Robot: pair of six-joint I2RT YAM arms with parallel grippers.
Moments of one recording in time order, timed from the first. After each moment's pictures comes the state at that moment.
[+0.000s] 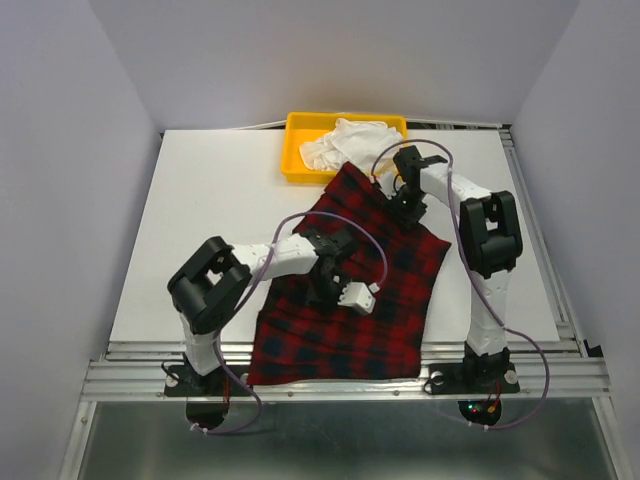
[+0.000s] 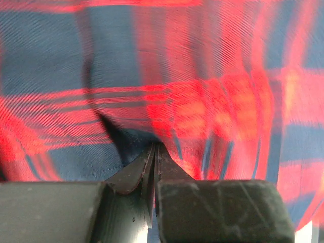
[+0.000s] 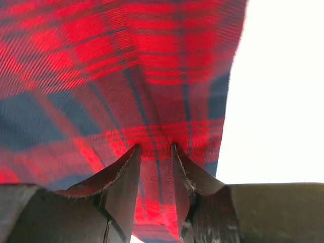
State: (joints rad) left arm -0.89 1.79 1.13 -0.83 0.39 1.00; right arm 0.27 2.15 1.67 -0.93 -0.11 -0.49
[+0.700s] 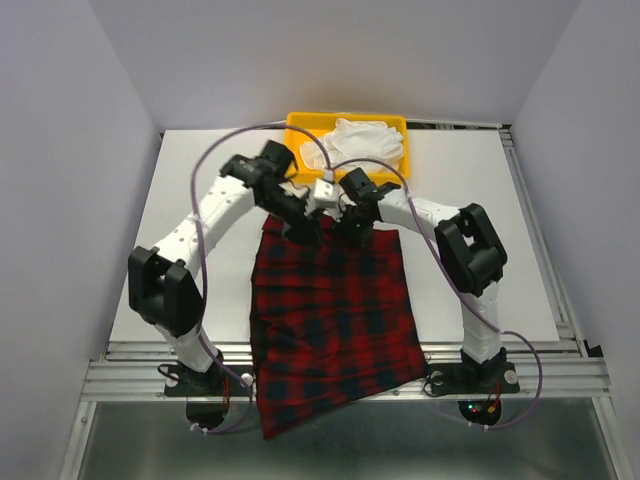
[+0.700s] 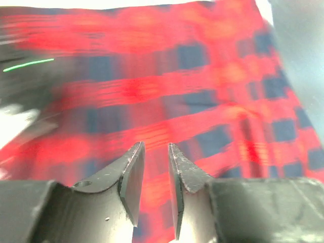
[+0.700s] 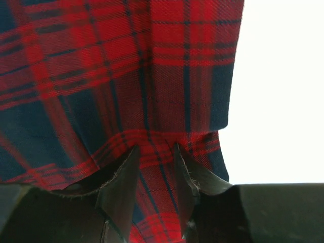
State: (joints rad) left arm -0.57 1.67 1.52 -1.15 0.90 0.95; right arm 0.58 2.08 1.54 -0.63 -0.20 -0.54
